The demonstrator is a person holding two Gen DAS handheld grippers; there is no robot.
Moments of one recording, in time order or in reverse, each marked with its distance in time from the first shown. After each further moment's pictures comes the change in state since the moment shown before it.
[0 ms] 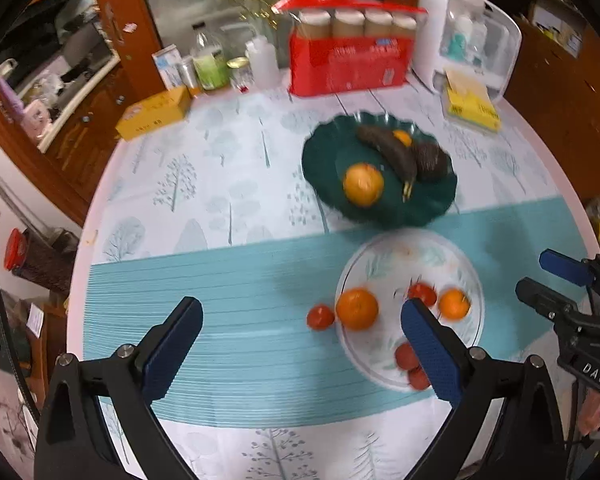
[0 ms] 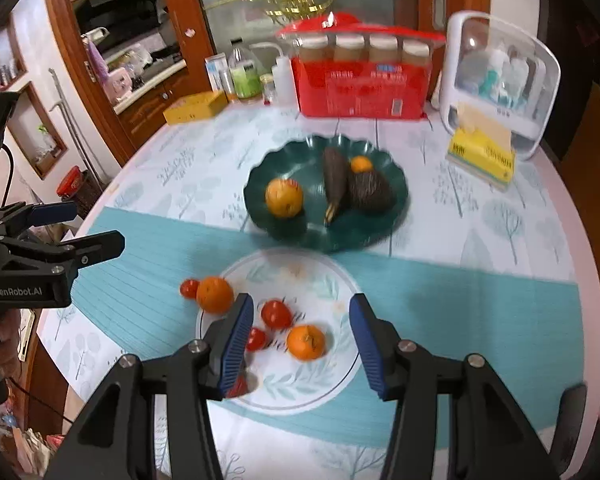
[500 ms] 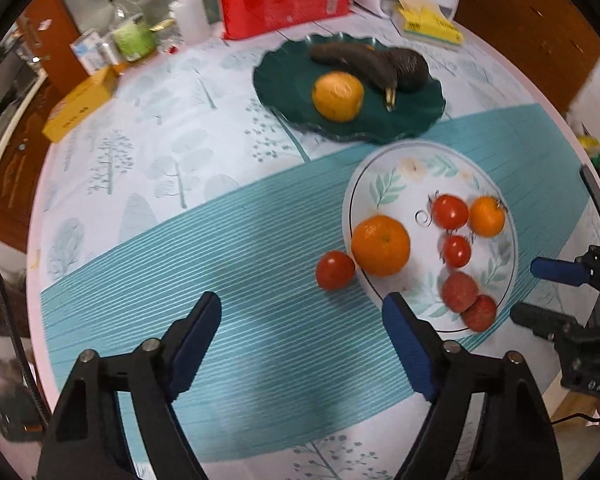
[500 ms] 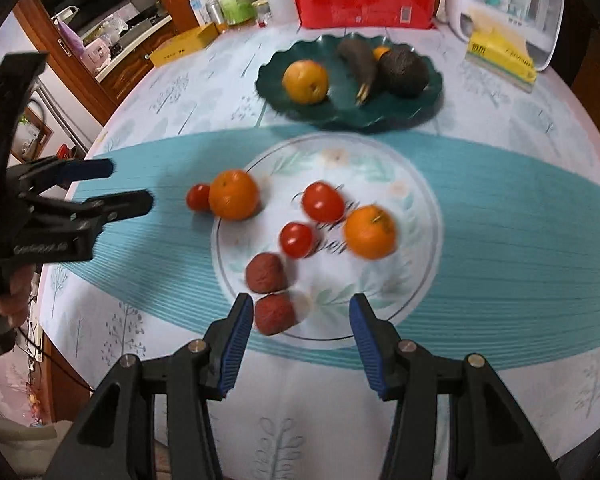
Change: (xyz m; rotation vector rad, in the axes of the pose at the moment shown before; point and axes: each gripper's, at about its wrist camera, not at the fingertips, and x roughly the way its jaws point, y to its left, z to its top) left arm 0.088 0.014 -0.030 0.236 0.121 -0.137; right arm 0.062 0.043 -0.069 0.102 0.194 0.021
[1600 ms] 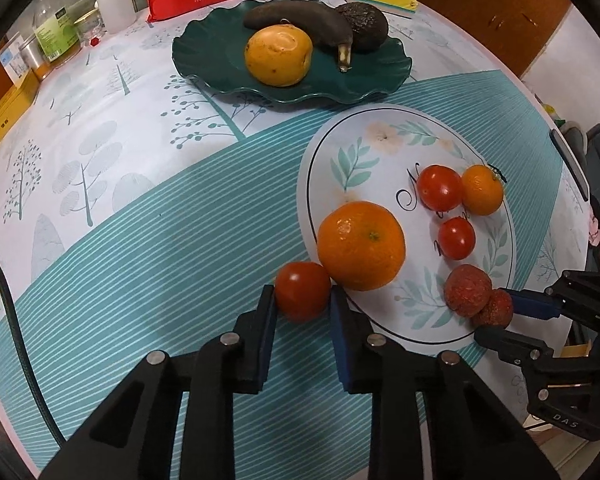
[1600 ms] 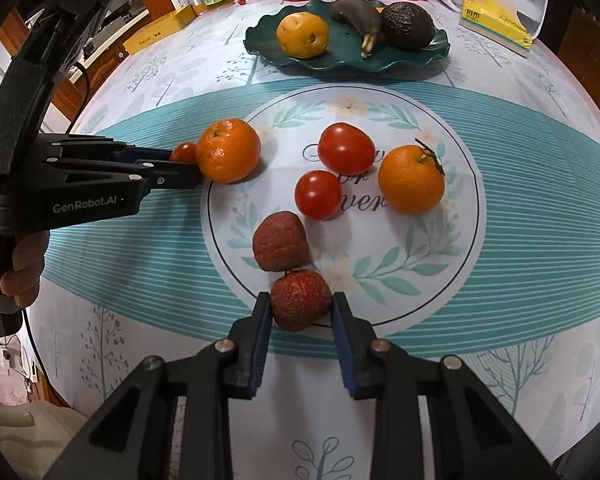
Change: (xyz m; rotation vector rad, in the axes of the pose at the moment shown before) left arm 0.063 -0.006 0.009 0.107 0.023 -0.190; right arm 0.046 0.021 -0.022 0.073 0.022 -0.059
